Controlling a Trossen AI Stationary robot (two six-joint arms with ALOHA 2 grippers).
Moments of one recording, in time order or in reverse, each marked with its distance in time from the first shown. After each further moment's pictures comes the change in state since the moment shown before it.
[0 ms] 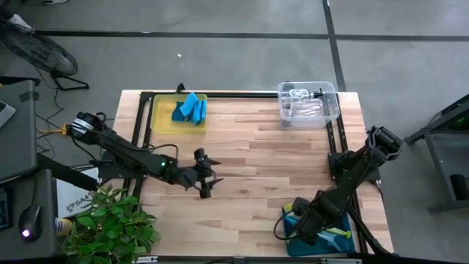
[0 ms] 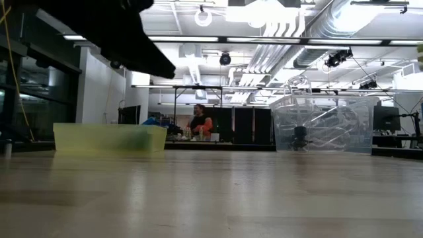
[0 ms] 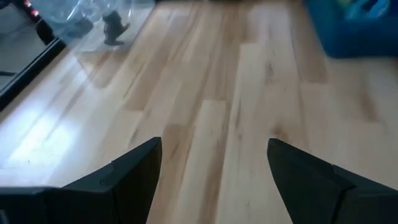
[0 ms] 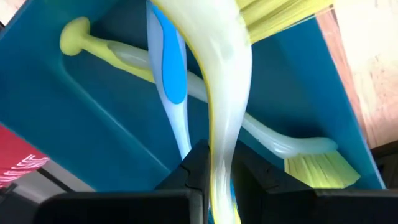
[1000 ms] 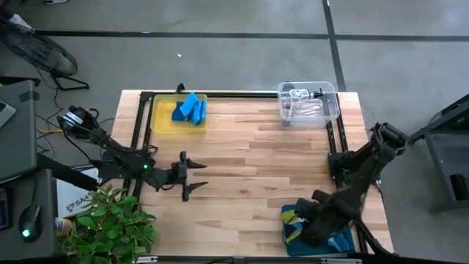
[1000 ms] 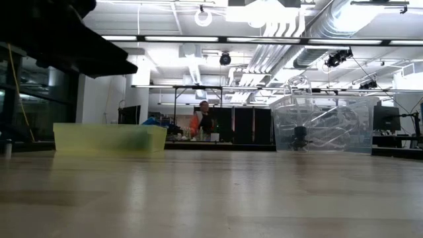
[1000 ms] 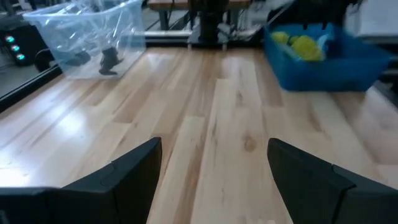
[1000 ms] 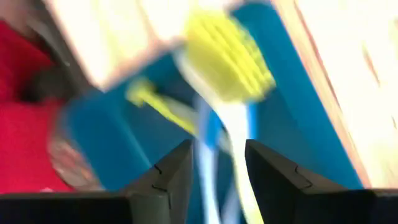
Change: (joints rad) left arm -0.160 -0.196 -0.393 0.481 -0.103 0.023; right arm 0.079 -0.059 0.000 0.060 0.240 -0.002
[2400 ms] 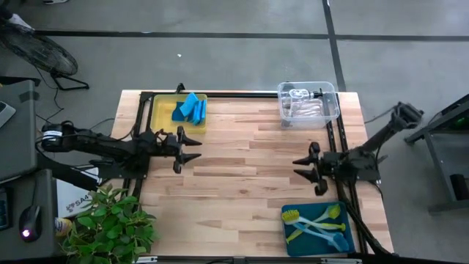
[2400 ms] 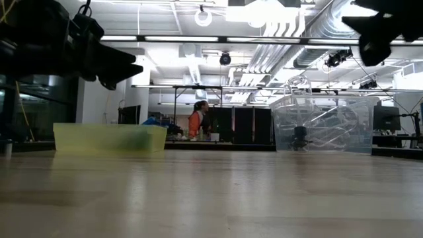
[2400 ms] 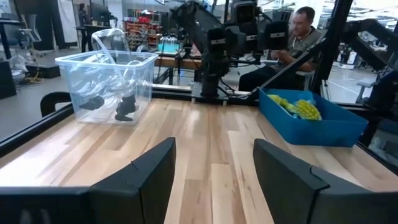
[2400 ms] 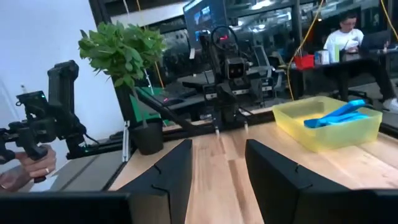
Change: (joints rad) left arm 0.662 -0.245 -0.316 0.391 0.765 0.106; right arm -0.166 -0.964 -1.111 1.683 0.691 -1.226
